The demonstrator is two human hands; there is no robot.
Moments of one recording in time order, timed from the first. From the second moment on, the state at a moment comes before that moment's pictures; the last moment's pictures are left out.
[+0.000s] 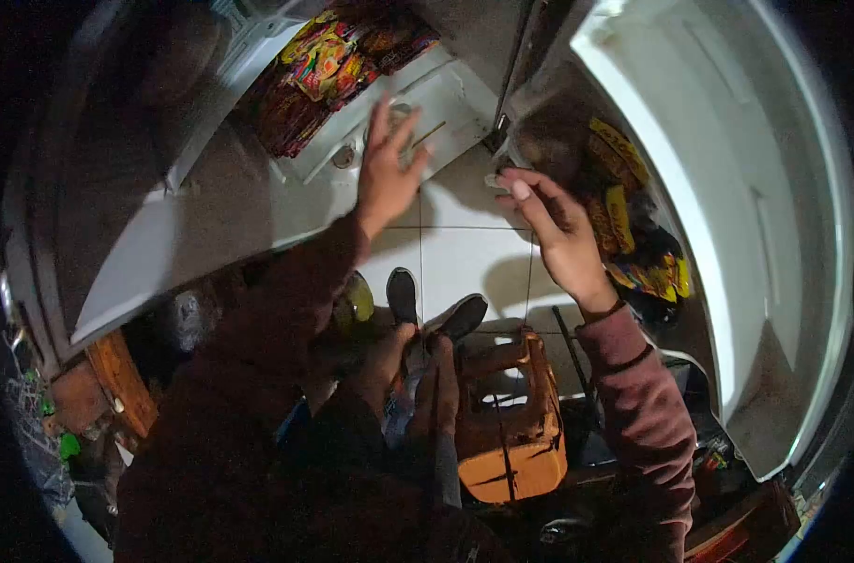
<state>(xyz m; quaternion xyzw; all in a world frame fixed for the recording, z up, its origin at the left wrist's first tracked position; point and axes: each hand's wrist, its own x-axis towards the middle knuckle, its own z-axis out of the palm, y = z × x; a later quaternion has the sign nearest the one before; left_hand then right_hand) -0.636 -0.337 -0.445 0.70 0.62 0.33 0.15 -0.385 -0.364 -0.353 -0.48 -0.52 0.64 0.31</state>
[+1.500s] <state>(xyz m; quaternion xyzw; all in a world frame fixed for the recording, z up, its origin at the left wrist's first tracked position) -0.616 -0.504 -0.054 0.66 0.41 0.45 0.44 -0.334 -0.501 -0.051 -0.44 -0.53 0.53 0.50</state>
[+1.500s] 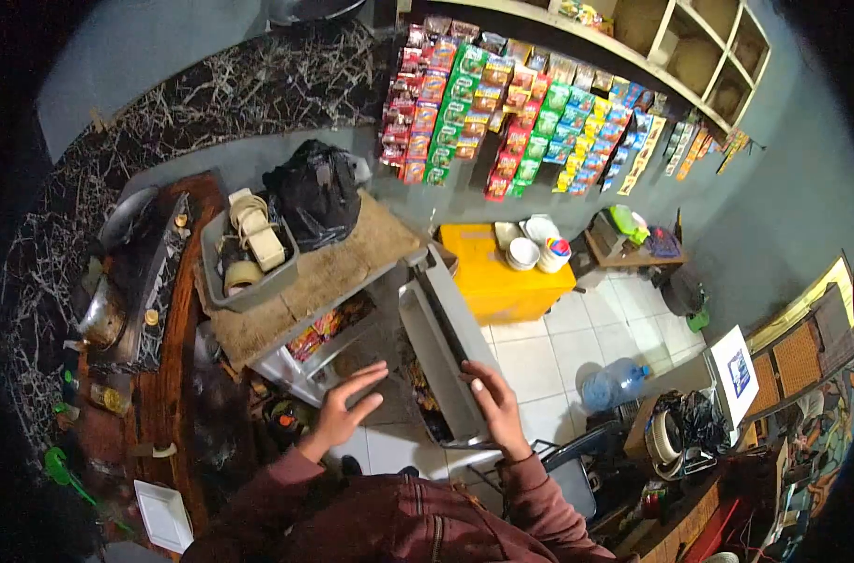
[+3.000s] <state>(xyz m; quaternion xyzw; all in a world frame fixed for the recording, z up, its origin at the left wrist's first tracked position) -0.703 -0.501 -0.084 0.50 0.32 0.39 0.70 -0.502 -0.503 -0.084 -0.38 -0.42 0.70 0.44</state>
